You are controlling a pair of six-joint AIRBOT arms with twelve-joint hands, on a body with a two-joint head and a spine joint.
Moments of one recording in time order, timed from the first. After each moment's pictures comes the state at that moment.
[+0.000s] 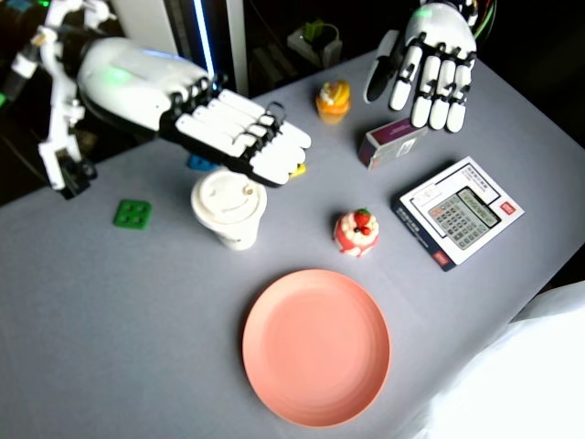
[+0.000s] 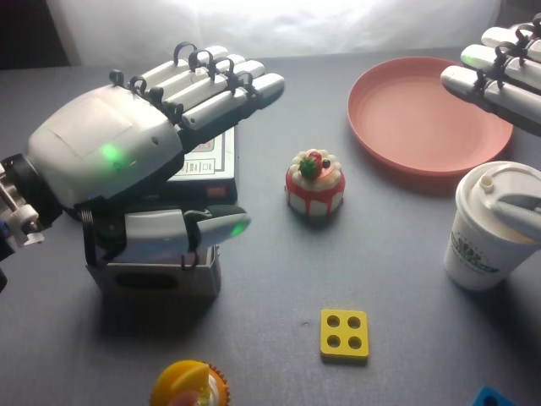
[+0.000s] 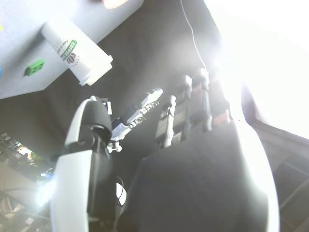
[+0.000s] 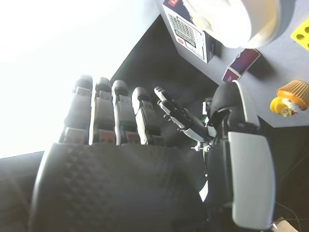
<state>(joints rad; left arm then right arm) 0.84 -0.78 1.02 0.16 -0.93 0.79 -0.92 -0.62 0.73 0.12 0.83 -1.38</state>
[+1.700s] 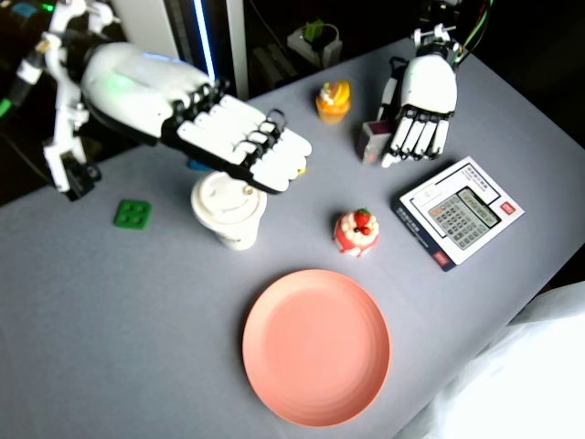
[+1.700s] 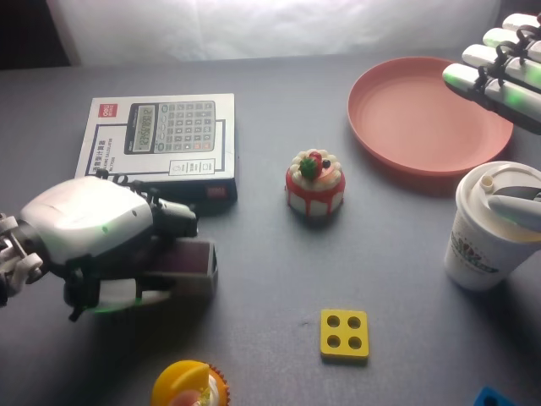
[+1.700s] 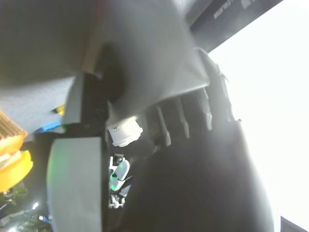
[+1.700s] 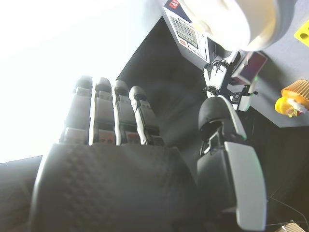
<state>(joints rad) 0.99 -0.83 1.09 -0.01 -0.73 0.82 -0.92 -0.62 0.73 0.15 0.83 -1.38</state>
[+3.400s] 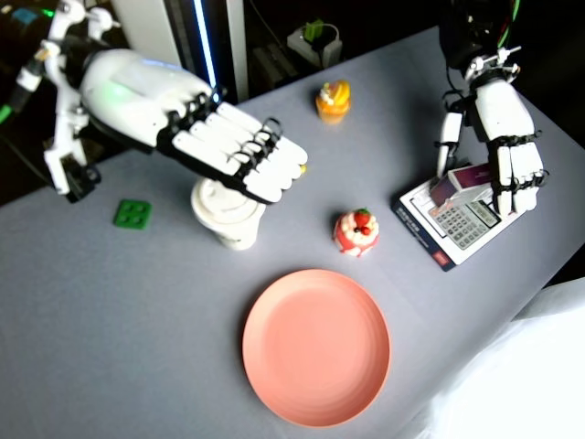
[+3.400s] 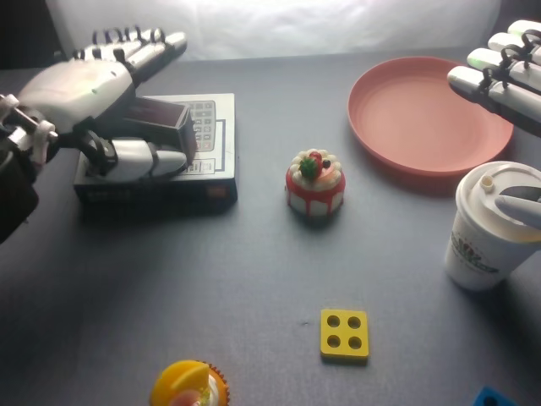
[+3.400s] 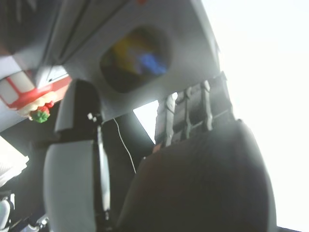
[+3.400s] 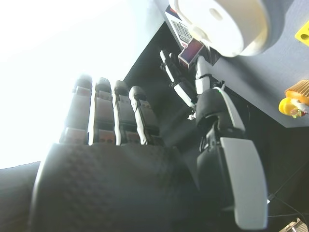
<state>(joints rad) 0.77 -0.95 1.30 -0.36 -0.76 0.96 -0.95 -0.63 0.73 0.18 0.85 -1.37</state>
